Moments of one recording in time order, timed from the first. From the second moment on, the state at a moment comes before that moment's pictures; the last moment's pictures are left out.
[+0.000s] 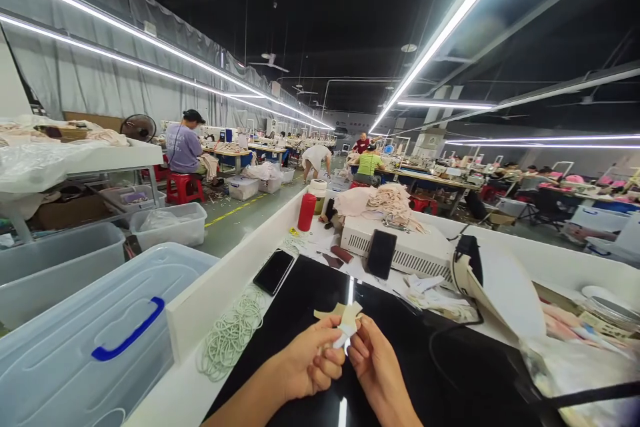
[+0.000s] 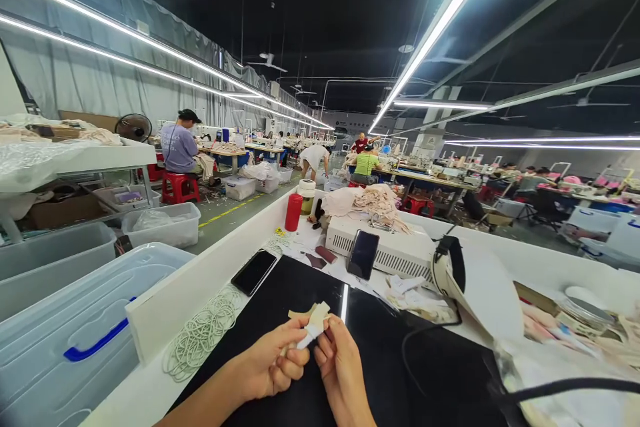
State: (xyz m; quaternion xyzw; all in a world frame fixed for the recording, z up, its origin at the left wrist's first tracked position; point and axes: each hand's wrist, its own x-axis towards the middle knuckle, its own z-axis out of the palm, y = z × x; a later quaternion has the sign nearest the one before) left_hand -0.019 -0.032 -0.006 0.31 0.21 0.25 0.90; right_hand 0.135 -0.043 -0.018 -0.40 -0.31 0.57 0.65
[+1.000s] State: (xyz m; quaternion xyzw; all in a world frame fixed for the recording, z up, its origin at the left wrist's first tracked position) left_hand -0.024 -0.023 -0.013 0.32 0.28 0.28 0.86; right_hand 0.147 -0.052 -0.017 -0.45 -0.46 0.51 0.58
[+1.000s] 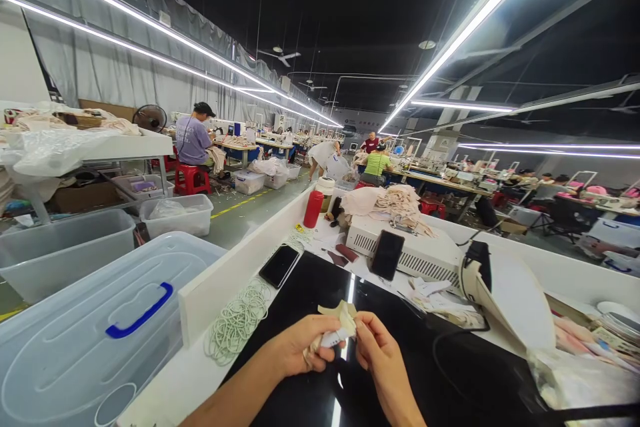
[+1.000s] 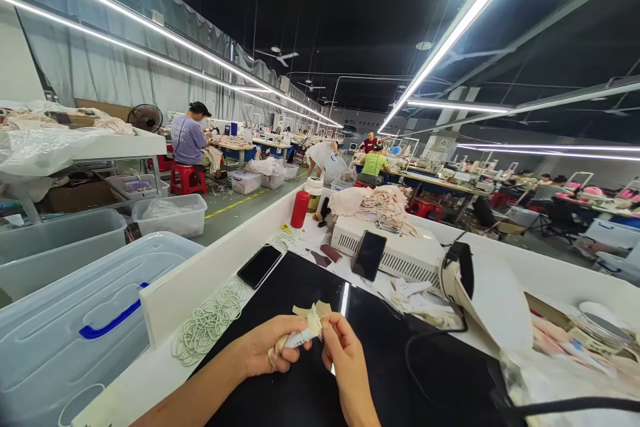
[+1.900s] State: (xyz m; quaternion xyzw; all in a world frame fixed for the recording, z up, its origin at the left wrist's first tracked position) left_hand -0.033 -0.020 -0.003 0.19 0.19 0.34 0.90; right_hand 0.140 -0.056 -0.018 -0.40 -0.44 0.61 0.52
